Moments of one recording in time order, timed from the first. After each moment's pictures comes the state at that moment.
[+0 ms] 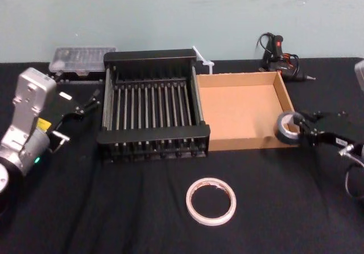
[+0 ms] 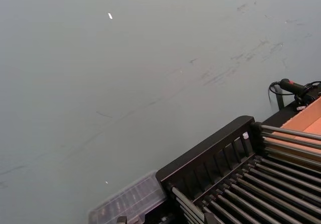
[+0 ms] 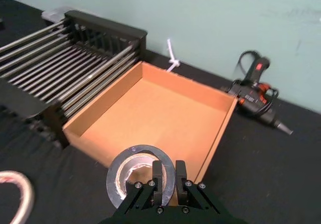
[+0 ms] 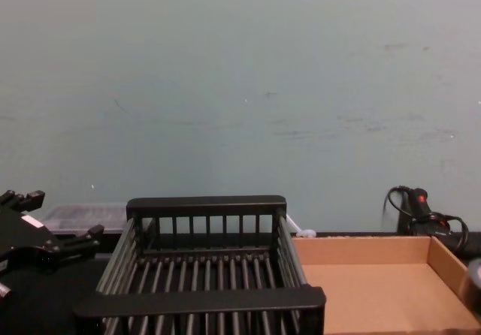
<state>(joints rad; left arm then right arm) -0.20 0.60 0.45 -1.41 -0.25 -0.12 0.03 0.05 0.67 -0.21 -1.70 0.47 0.38 0.35</state>
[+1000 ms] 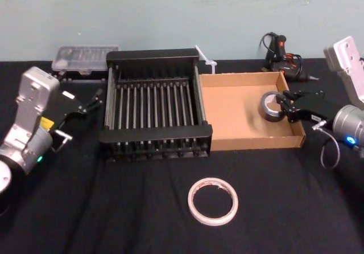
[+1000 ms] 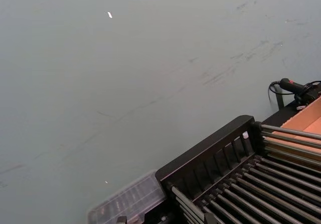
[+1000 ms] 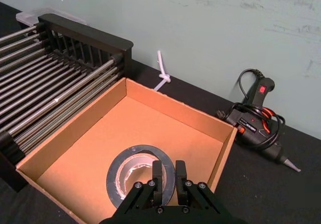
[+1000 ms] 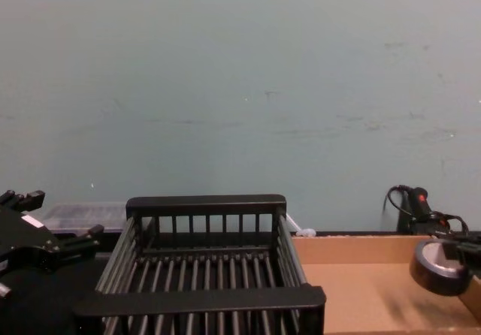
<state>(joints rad) -0.20 0.60 0.45 -1.41 -0.25 -0.12 0.03 0.29 0.52 -0.32 -1.42 0.34 0.33 0.38</state>
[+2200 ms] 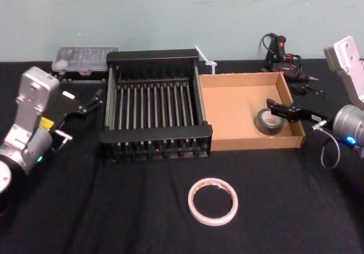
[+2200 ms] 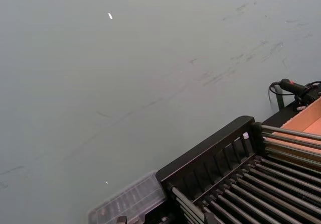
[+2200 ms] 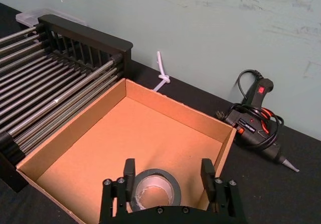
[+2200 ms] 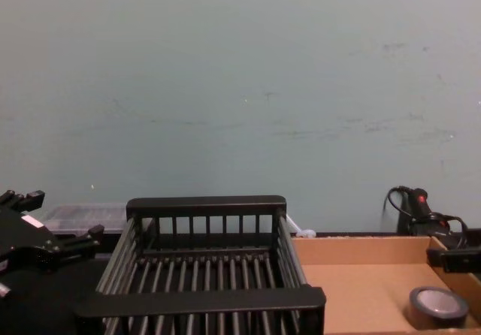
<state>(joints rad) -0.20 0.60 0.45 -1.41 -0.25 -0.12 0.03 0.29 0.52 -0.32 -1.42 0.33 0.33 0.38</state>
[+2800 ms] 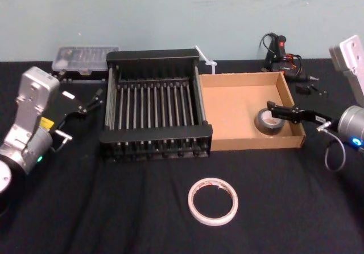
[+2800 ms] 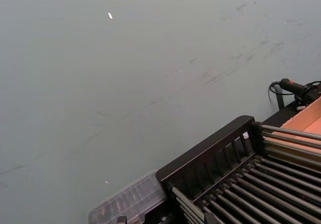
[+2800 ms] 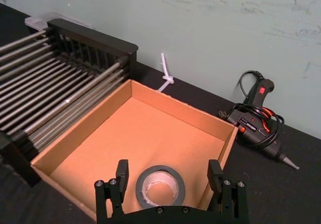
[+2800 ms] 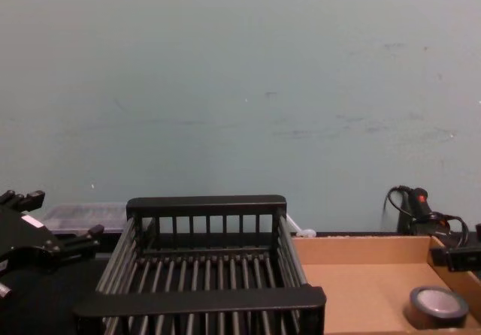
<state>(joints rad) -0.20 0.60 0.45 -1.41 -0.25 -0.12 0.03 0.25 0.54 -0.29 -1.50 0.35 0.36 0.39</state>
